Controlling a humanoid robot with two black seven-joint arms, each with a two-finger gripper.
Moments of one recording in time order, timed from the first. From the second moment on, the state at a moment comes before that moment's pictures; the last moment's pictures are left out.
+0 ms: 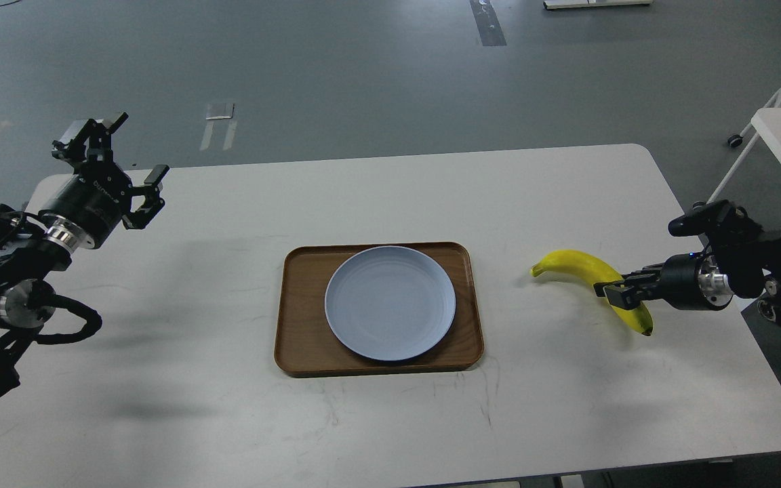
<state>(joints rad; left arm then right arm) -0.71 0.49 -0.56 -0.60 0.11 -0.49 -0.49 1.03 -0.73 -0.23 0.88 -1.52 0.17 0.49</state>
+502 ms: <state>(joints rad) -0.72 0.49 -0.56 -0.60 0.10 -0.49 -0.49 1.30 -0.62 -0.26 1.02 -1.46 0.27 0.49</state>
